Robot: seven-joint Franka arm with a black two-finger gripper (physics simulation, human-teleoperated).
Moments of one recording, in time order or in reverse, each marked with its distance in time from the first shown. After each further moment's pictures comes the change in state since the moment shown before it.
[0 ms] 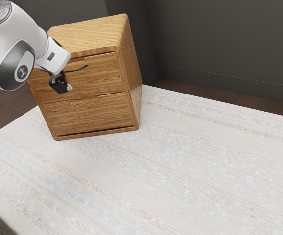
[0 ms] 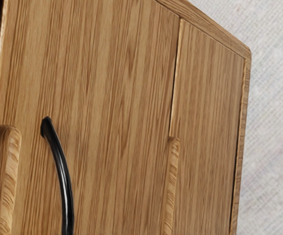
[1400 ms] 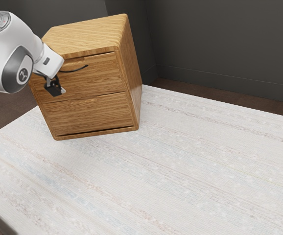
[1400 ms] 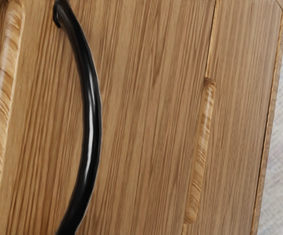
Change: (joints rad) arm 0.092 0.095 -0.001 0.043 -0.060 0.048 0.050
